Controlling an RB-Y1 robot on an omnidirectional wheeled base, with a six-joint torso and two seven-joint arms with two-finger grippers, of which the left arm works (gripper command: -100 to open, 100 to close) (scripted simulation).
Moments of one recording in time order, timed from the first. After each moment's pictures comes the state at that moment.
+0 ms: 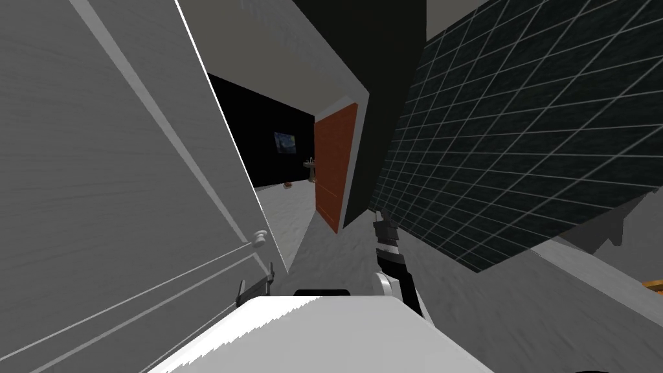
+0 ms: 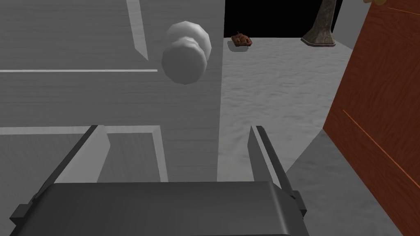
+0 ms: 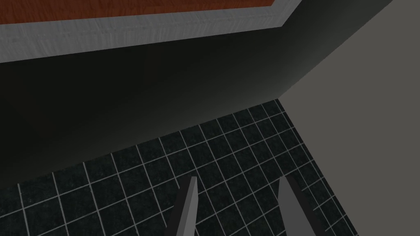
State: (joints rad) arm 0.47 0.17 -0.46 -1.24 1.10 -1.22 0.88
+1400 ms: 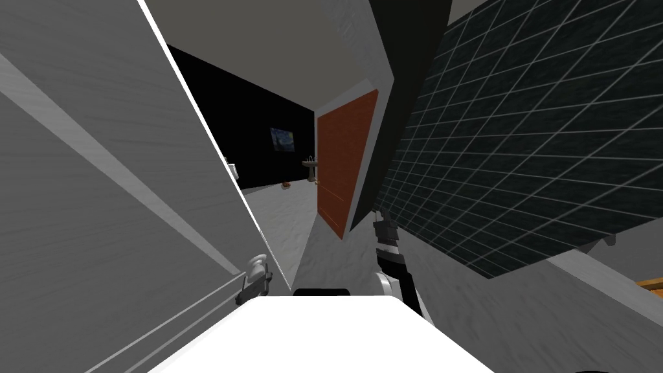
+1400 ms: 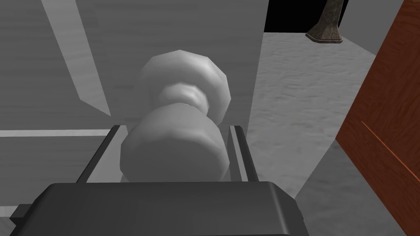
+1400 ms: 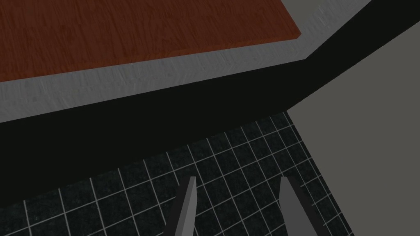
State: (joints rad) arm 0.42 0.17 -0.42 -1.18 1.13 -1.20 0.91
